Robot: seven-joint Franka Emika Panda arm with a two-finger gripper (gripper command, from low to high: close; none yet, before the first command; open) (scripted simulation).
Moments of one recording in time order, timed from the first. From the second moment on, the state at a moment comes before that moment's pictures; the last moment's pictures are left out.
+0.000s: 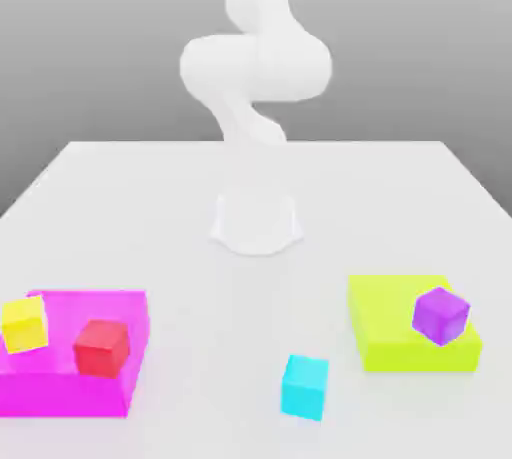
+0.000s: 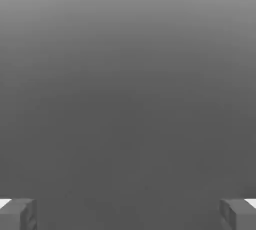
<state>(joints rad) 0.00 -0.71 0.02 -2.34 0.00 2.35 0.84</state>
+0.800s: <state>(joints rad) 0.02 0.17 0.12 -2.67 -0.07 2.84 1.25</state>
